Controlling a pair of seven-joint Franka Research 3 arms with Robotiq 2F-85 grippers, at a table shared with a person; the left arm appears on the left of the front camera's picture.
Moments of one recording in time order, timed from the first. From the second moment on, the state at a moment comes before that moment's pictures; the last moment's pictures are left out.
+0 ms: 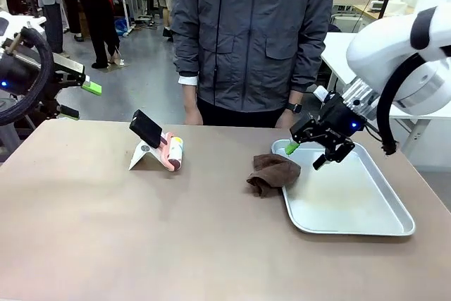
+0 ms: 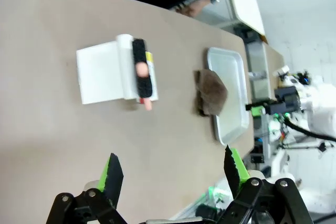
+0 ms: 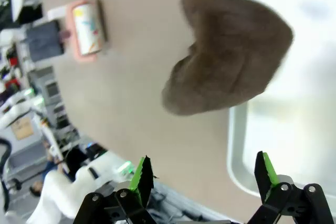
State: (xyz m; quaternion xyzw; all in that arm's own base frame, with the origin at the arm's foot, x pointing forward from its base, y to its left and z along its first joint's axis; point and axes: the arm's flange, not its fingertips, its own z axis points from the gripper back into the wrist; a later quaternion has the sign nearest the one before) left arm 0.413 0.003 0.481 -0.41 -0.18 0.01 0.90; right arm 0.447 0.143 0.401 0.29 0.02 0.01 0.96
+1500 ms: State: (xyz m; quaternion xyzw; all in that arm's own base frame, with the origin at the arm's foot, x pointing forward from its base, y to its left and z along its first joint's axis) left arm 0.323 0.087 0.456 -0.68 -0.16 -0.03 0.72; right arm 0.349 0.013 0.416 0.66 -0.07 0.05 0.75
